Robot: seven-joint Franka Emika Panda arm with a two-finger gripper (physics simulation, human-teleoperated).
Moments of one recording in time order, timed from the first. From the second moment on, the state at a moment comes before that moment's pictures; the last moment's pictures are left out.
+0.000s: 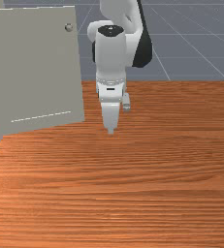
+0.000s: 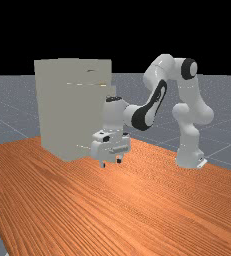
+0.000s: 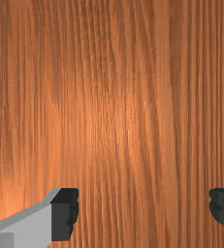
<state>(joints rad) 0.00 0.39 0.00 -1.92 0.01 2.37 -0.78</state>
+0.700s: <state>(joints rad) 0.02 0.07 -0.17 -2.12 0.00 1.92 0.52</state>
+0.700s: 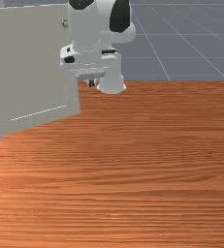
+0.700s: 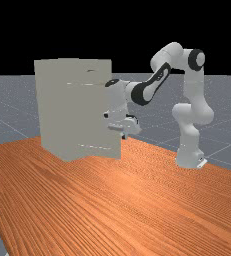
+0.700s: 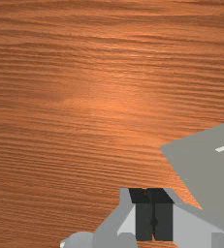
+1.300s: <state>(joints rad) 0.03 0.04 -0.20 -2.11 0.03 1.89 0.65</state>
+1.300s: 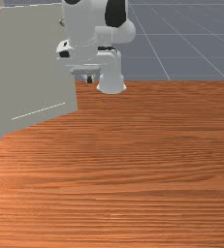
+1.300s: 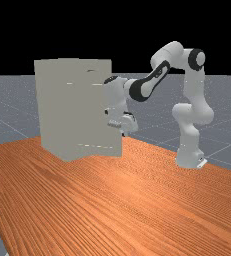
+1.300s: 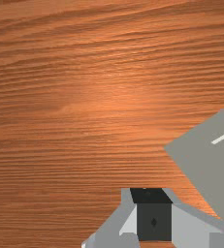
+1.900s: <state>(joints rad) 0.04 0.03 -0.41 -2.11 0.02 1.90 0.56</state>
